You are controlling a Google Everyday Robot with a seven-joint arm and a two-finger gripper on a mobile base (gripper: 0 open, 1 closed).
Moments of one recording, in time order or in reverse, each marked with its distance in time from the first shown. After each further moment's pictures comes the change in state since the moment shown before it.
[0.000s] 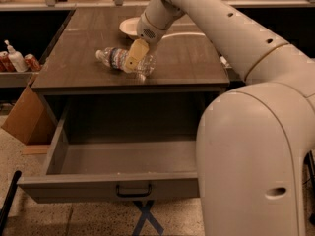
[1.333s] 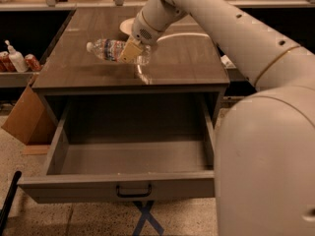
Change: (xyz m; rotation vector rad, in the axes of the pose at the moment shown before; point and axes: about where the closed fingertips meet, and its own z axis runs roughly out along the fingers) arm -0.026 0.025 -0.007 -0.021 -0.107 -0.054
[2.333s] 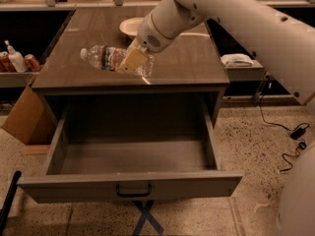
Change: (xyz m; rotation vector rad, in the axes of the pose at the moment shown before) arm 0.006 0.062 -0.046 -0.018 -0.070 0.007
